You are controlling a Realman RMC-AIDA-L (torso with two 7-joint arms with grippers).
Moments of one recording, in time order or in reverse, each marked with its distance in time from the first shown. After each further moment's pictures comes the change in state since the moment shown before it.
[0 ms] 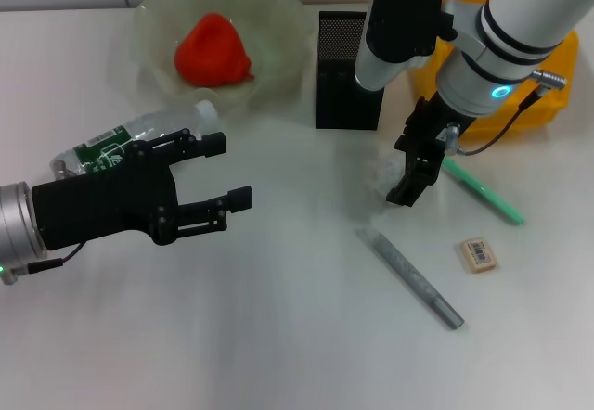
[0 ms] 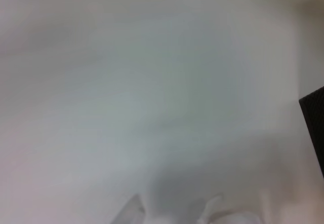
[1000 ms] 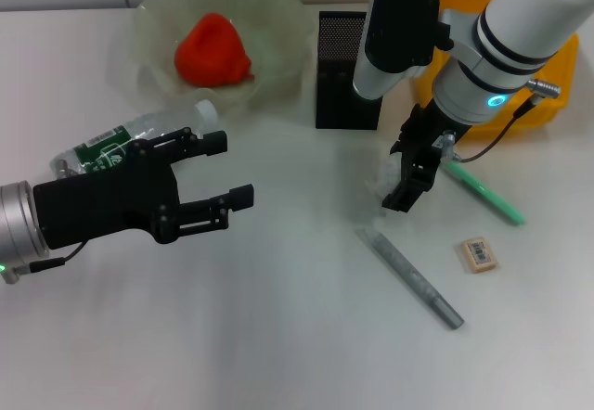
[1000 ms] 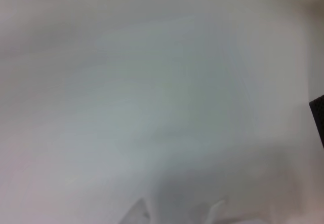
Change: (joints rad) left arm -0.001 -0.003 -0.001 0.000 -0.002 -0.002 0.000; right arm -0.001 0.001 -0.010 0.037 0.026 0.037 -0.022
